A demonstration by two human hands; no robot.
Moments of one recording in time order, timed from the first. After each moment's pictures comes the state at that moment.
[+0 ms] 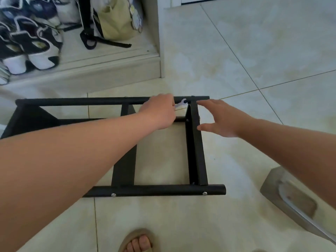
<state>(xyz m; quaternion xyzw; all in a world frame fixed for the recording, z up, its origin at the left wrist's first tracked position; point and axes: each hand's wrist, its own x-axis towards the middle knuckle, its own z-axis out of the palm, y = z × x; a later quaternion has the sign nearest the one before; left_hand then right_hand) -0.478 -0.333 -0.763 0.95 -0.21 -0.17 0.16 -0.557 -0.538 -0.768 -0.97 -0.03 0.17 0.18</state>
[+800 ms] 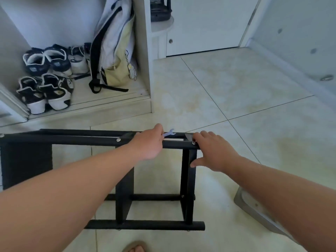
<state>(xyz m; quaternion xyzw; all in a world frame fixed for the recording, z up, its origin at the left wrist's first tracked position) -0.530 -0.306 -0.674 0.93 -0.27 -0.20 0.16 -0.632 -0.514 -0.673 -0.99 -0.01 0.11 0.04</state>
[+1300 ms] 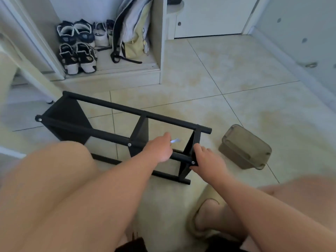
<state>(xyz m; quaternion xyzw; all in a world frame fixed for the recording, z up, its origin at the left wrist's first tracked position) -0.779 -0.233 -0.656 0.93 -0.19 -0.27 0.19 -0.883 -0.398 -0.665 -0.99 0.07 0.12 0.06</state>
